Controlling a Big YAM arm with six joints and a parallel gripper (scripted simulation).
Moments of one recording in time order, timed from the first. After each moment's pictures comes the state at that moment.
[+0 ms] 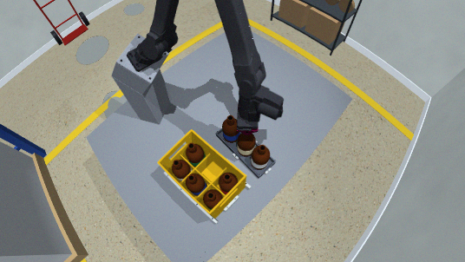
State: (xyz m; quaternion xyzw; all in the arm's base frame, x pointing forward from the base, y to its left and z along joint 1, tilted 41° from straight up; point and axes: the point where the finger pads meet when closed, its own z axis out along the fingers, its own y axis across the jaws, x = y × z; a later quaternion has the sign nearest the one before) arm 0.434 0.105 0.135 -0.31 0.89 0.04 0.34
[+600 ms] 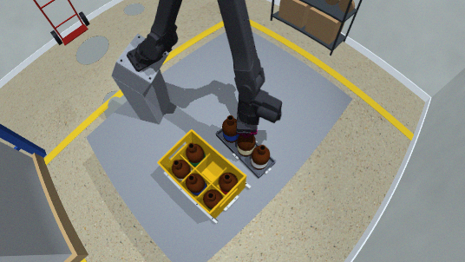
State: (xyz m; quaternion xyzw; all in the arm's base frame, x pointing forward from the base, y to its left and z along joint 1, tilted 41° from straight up) arm 0.444 0.110 0.119 -0.31 0.89 0.04 0.34
